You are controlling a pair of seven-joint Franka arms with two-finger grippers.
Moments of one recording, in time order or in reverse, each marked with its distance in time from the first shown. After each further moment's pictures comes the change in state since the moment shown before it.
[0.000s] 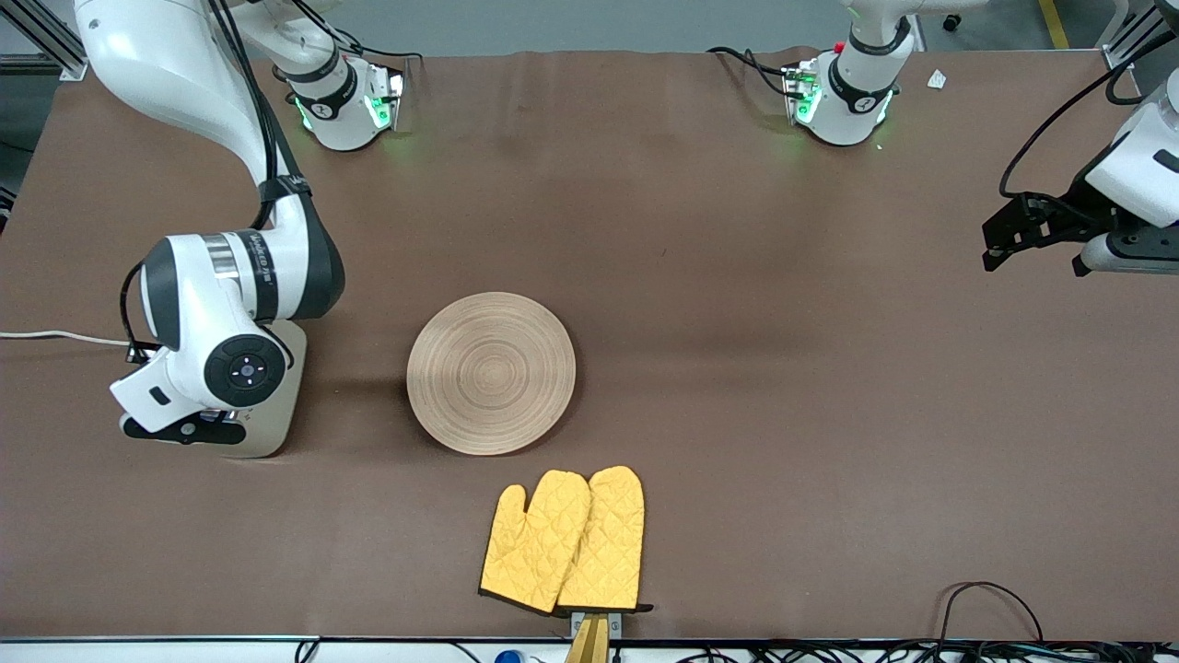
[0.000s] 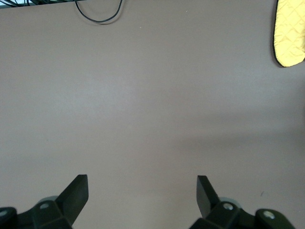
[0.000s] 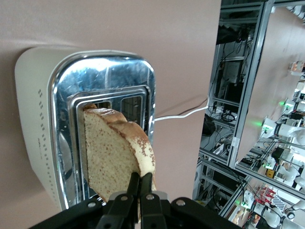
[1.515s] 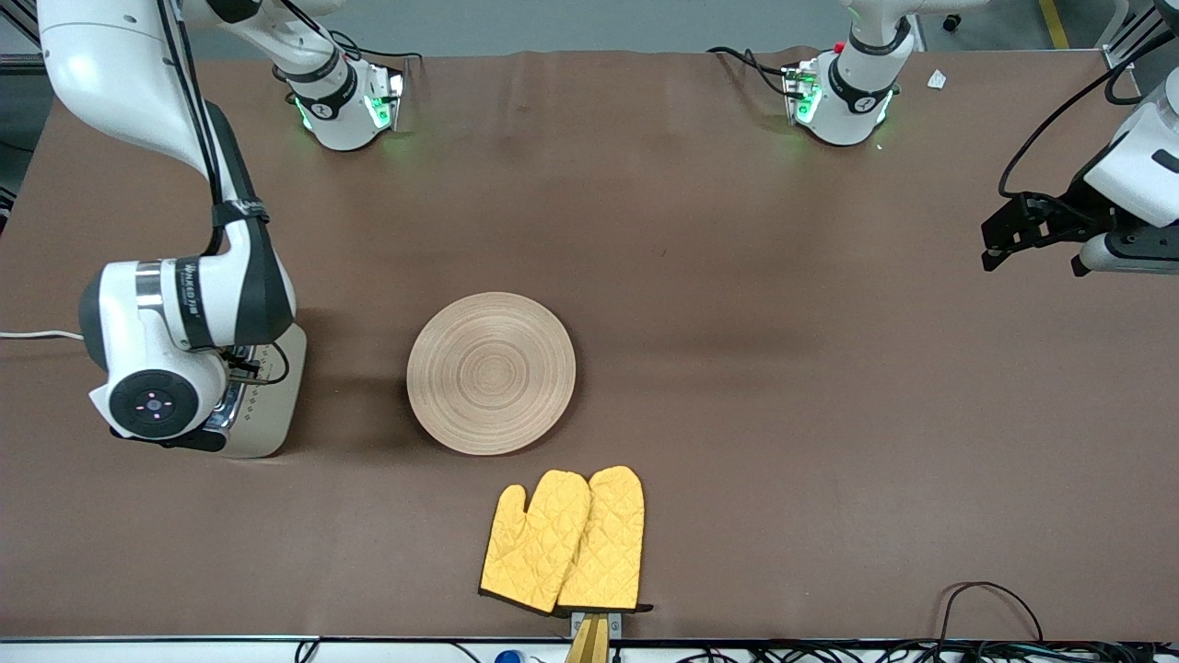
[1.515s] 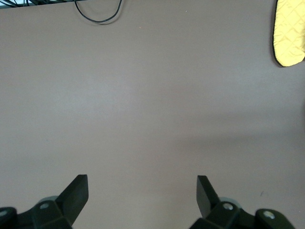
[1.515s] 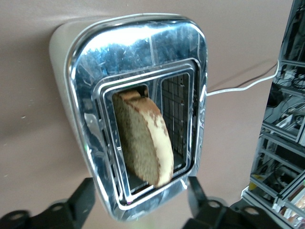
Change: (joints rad) left arm -0.001 0.000 0.000 0.000 0.000 0.000 0.000; right arm -0.101 0.031 -0.002 0.058 0.274 -0.009 0.015
